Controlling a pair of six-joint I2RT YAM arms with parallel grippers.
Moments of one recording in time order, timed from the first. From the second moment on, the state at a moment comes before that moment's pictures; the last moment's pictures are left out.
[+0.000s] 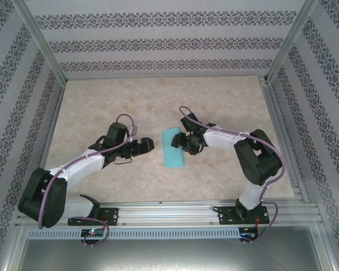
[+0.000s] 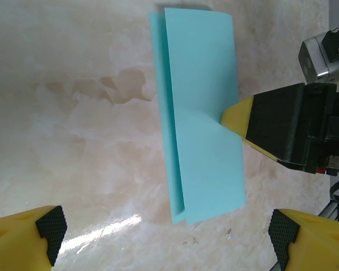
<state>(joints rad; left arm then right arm) -0.39 1.30 0.63 -0.14 0.43 -0.70 0.57 1.78 1.03 -0.40 -0.22 0.89</state>
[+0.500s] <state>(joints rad) -0.39 1.30 0.63 -0.14 0.43 -0.70 0.59 1.84 1.12 -0.52 -0.19 0.87</state>
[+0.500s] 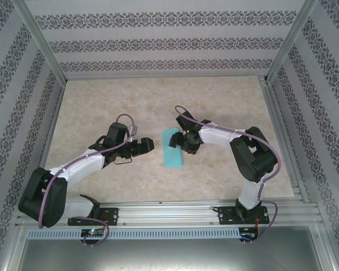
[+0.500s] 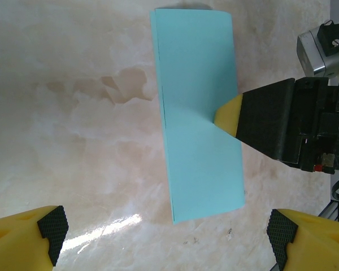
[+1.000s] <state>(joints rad) -0.39 1.31 0.65 -0.14 0.43 -0.70 0.60 1.87 1.17 -0.58 -0.16 0.81</state>
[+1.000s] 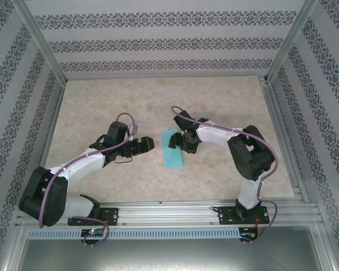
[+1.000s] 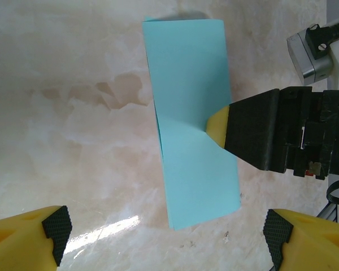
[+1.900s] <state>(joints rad) -0.39 1.35 0.66 -0.14 0.43 -0.72 0.60 1.88 1.18 -0.59 -0.16 0.86</state>
